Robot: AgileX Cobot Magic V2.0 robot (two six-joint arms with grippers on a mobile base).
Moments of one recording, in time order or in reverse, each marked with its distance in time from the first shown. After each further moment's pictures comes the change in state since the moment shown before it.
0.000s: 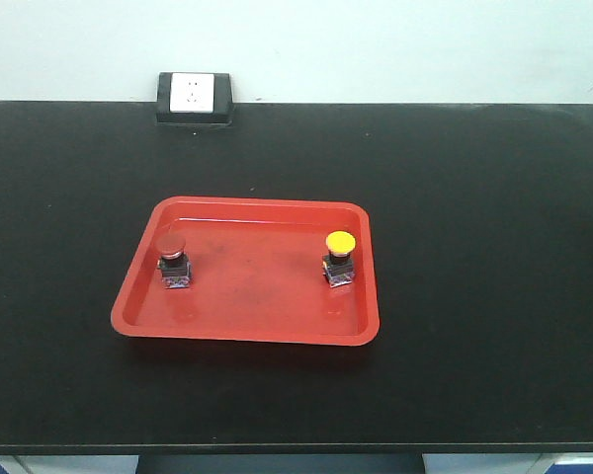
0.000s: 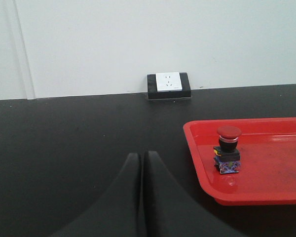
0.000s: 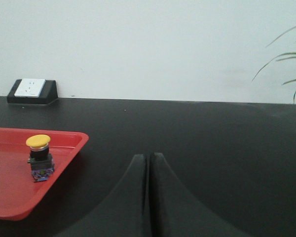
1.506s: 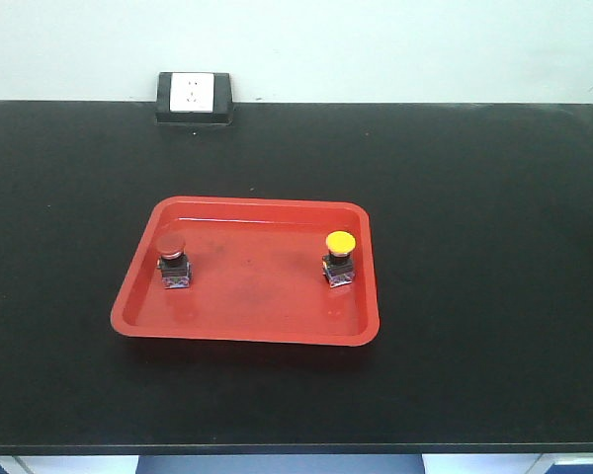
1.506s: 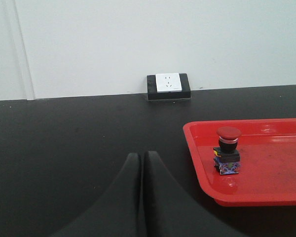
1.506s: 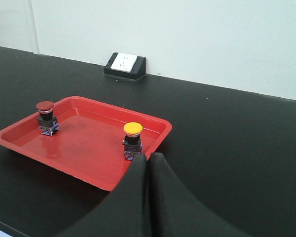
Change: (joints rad) left arm 0.000 0.000 0.000 -0.002 -0.002 0.001; right arm 0.345 0.155 -0.374 0.057 0.373 -0.103
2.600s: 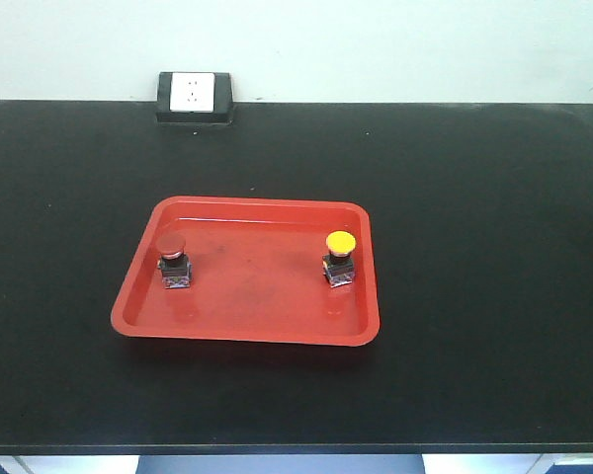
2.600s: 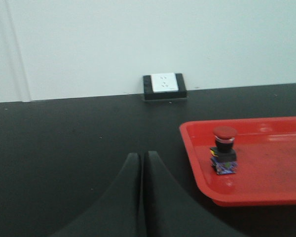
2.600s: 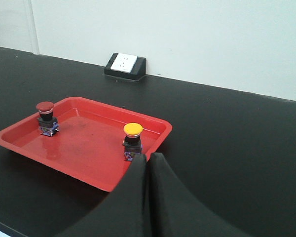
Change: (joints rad) left arm 0.002 0.000 0.000 -0.092 -0.006 0.098; right arm 0.000 0.000 0.000 0.000 -0.002 0.000
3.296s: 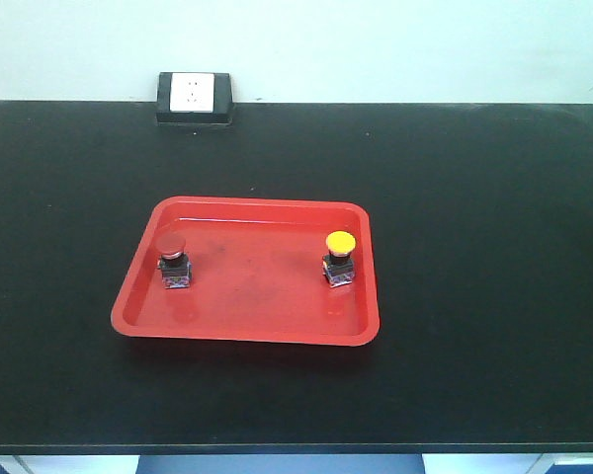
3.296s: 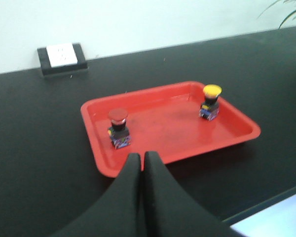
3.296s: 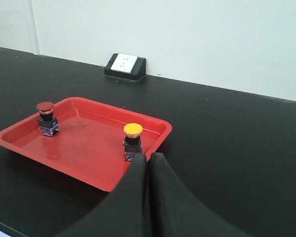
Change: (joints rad) left arm -0.298 0.162 -0.413 -0.102 0.491 0.062; right arm 0.000 0.000 0.000 -0.001 0.000 0.000
